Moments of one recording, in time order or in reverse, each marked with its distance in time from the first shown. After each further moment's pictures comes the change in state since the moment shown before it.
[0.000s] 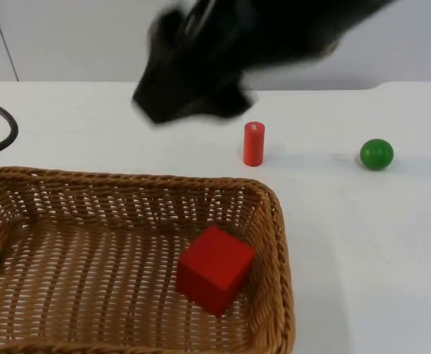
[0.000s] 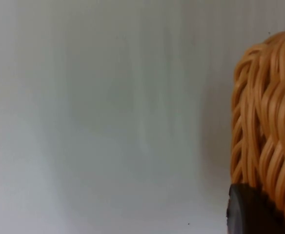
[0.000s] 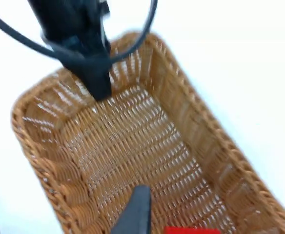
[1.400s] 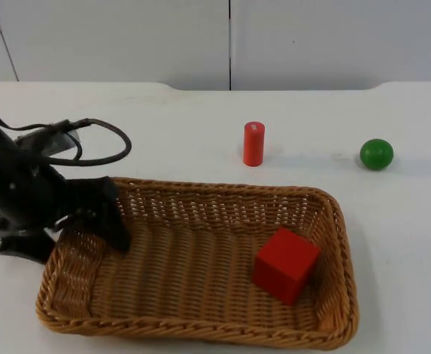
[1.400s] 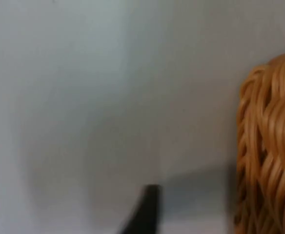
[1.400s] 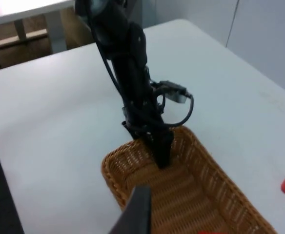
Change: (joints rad) right arm 0.000 -0.678 0.305 -0.045 0.063 0.026; left arm -0.262 0.336 -0.195 -0.174 -0.235 0.000
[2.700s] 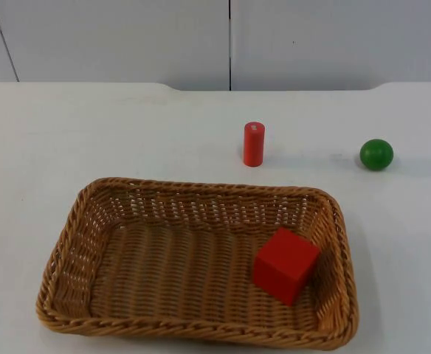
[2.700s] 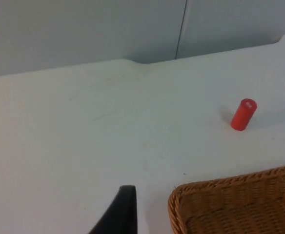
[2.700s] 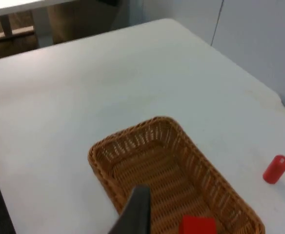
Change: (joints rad) right arm 0.000 -0.055 0.035 -0.056 0.045 0.021; left arm 0.102 -1.194 0.182 0.226 0.036 -0.091
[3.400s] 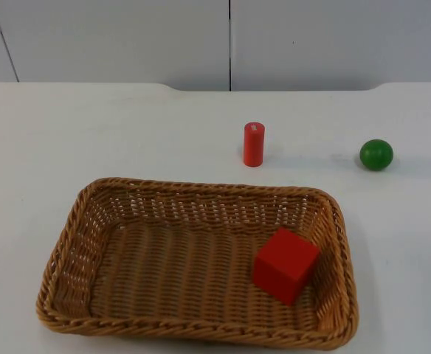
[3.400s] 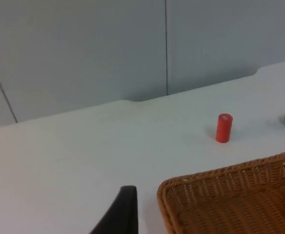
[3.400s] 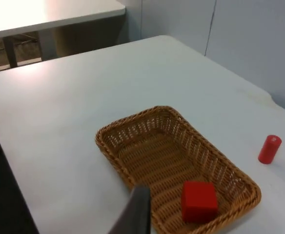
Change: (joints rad) right arm 0.008 -0.515 0.273 -0.002 0.111 0.027; left arm 0.000 -0.615 0.191 0.111 0.174 -0.119
